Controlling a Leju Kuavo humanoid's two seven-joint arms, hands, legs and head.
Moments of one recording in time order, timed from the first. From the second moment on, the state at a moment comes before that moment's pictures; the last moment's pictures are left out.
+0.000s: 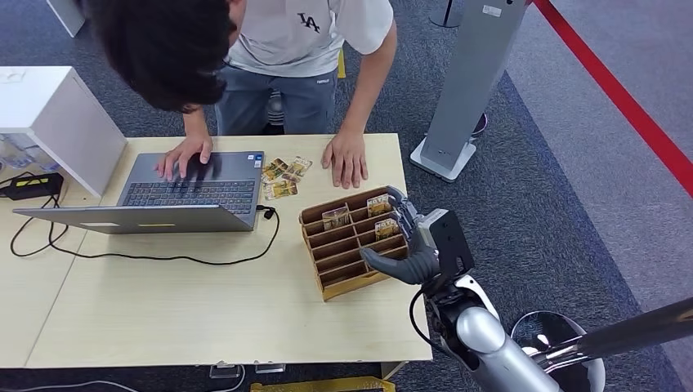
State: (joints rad) left arm -0.10 0.13 -1.12 -0.19 1.31 0.17 -0.24; right arm -0.27 -0.26 0.58 -1.60 -0.19 -0.27 -0.02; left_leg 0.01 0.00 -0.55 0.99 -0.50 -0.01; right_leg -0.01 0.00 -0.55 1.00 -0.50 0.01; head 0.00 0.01
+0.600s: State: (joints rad) left arm -0.10 0.13 -1.12 -0.19 1.29 0.16 -0.23; right arm -0.17 -0.30 0.51 -1.68 -0.14 -0.20 0.05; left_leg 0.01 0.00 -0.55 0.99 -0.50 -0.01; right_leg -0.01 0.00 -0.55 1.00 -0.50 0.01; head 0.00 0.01
